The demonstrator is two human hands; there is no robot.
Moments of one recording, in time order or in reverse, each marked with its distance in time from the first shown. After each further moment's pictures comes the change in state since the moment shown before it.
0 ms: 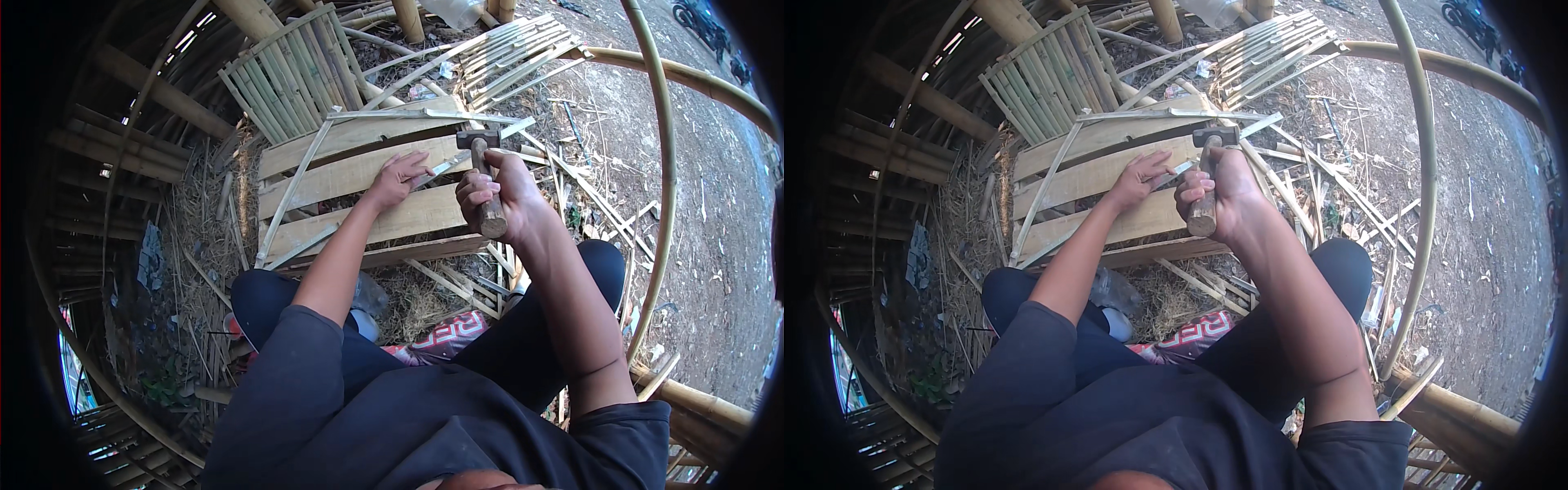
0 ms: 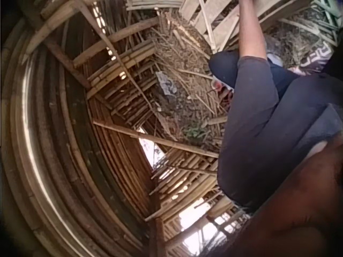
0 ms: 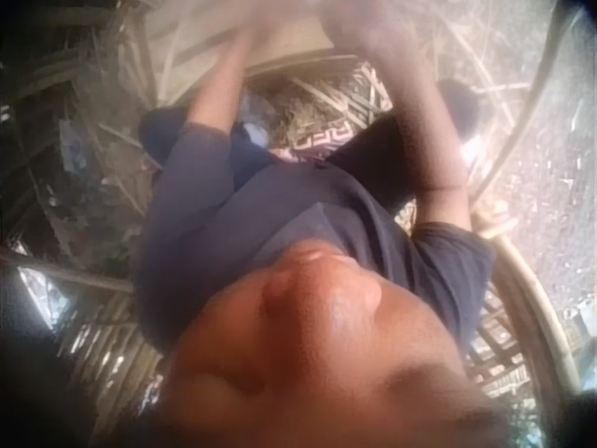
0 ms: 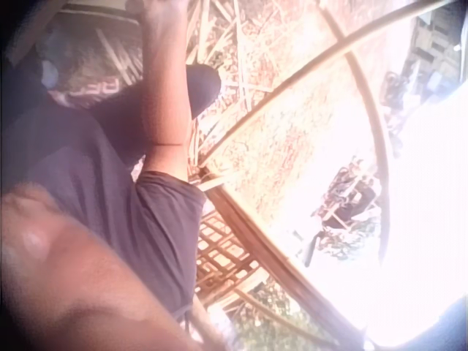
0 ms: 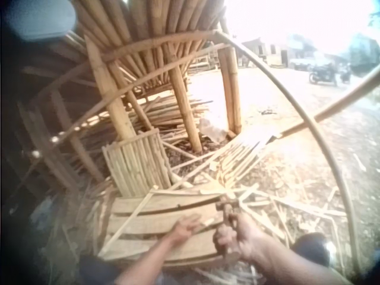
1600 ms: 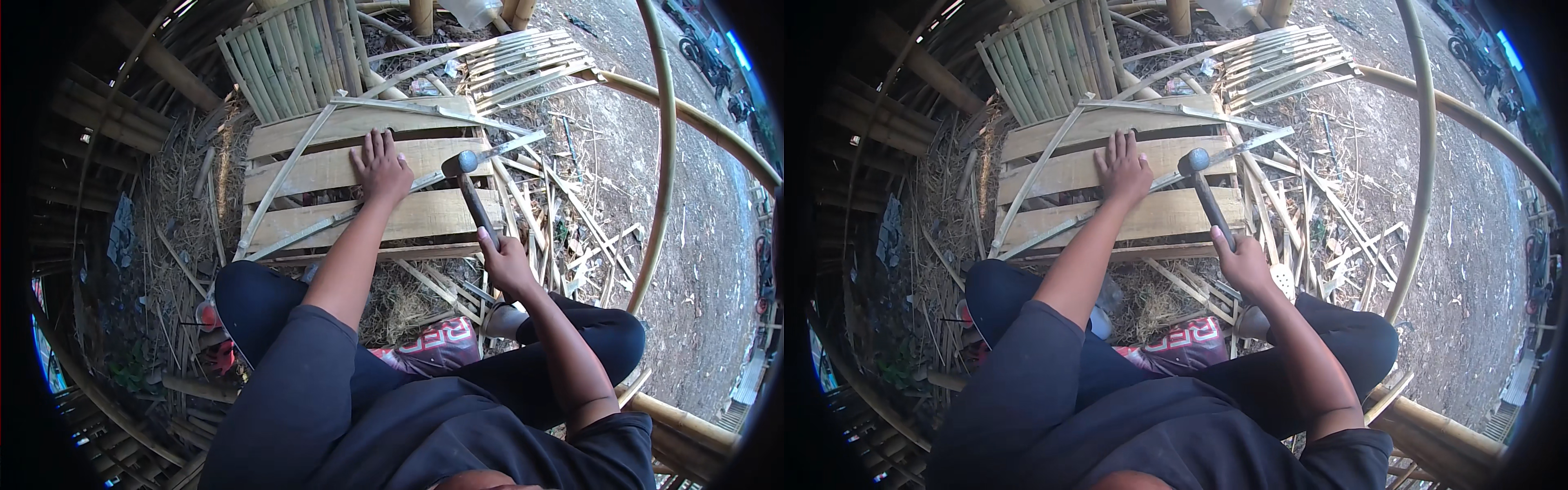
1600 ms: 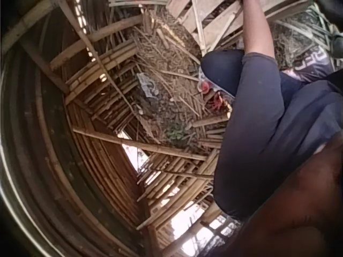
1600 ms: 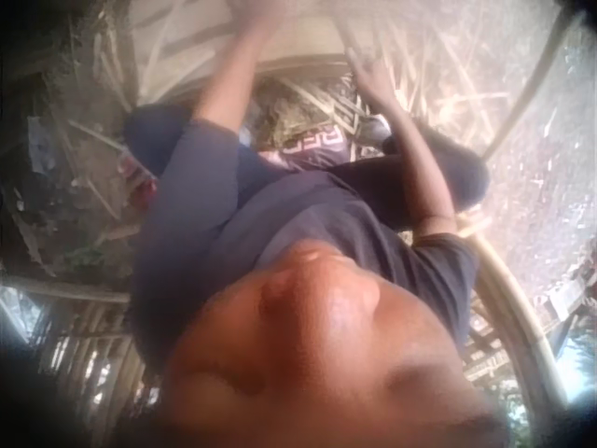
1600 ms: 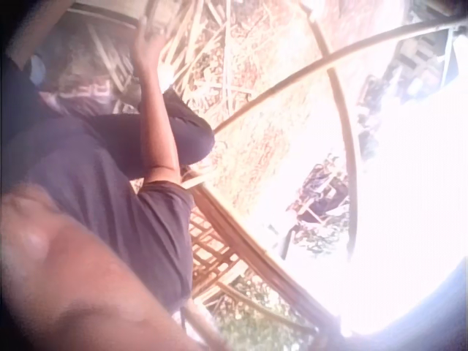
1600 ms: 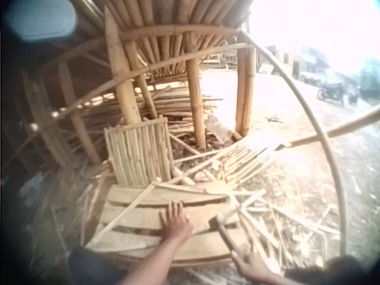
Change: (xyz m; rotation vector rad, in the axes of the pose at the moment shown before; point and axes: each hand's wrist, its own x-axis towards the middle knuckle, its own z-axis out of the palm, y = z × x) left_hand 0.005 0.009 0.011 0.547 0.385 -0.609; right_hand 0.035 0.015 -0.145 -1.723 0.585 -0.642
